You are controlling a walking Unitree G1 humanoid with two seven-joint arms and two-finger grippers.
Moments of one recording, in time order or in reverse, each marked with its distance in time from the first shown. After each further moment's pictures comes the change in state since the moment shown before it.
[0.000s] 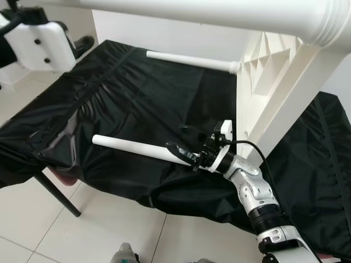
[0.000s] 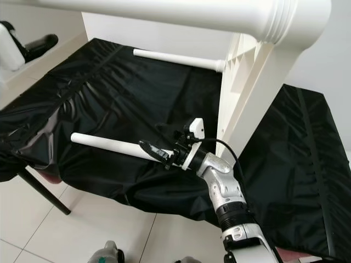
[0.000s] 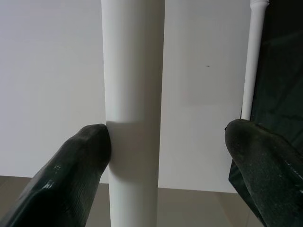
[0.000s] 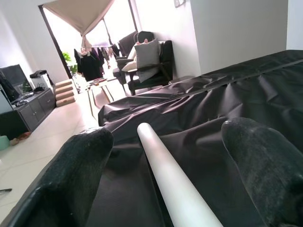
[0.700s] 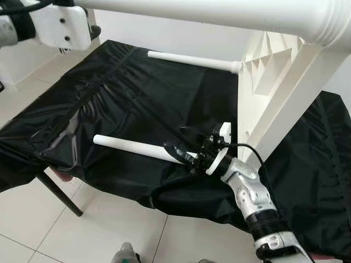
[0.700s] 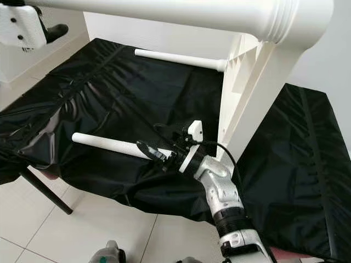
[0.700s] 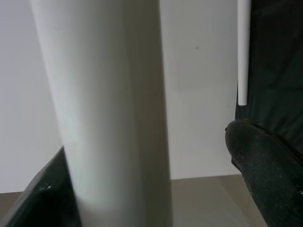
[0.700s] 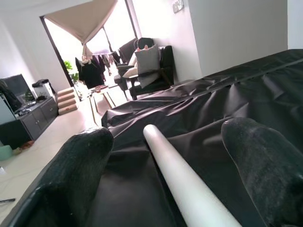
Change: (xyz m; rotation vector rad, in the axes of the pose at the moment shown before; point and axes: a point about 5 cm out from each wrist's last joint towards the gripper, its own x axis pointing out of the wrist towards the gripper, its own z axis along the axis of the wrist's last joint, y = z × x) left arm 0.040 0.018 -0.027 0.088 0.058 -0.099; right arm 0.000 0.011 -0.006 0.023 -0.030 -0.021
